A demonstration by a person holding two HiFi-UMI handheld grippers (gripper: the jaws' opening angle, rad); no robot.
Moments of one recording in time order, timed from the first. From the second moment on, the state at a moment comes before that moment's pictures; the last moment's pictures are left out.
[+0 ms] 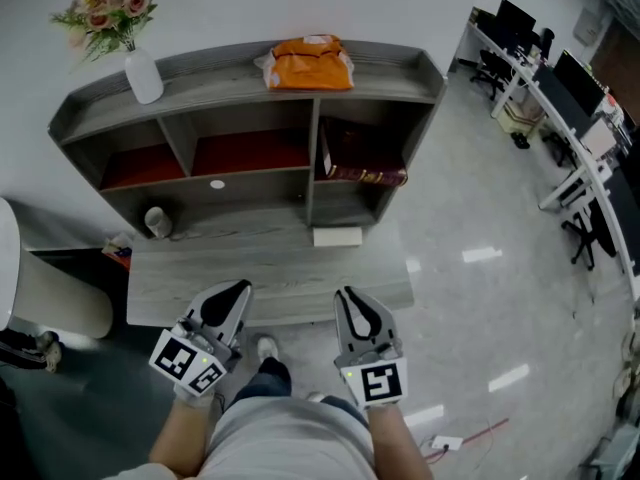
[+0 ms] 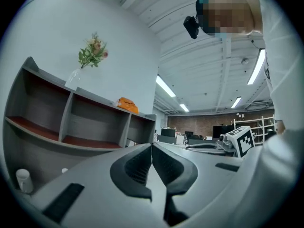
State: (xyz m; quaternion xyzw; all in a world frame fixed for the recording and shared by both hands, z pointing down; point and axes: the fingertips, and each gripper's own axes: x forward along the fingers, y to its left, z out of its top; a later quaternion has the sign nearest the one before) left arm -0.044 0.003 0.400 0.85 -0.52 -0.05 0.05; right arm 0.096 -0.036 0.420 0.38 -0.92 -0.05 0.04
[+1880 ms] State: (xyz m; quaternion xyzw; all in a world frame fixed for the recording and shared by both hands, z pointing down) left arm -0.111 -0.156 0.419 0.80 -0.59 -0.06 0.13; right arm 0.031 -0.345 0.502 0.37 -0.88 -0.14 0.25
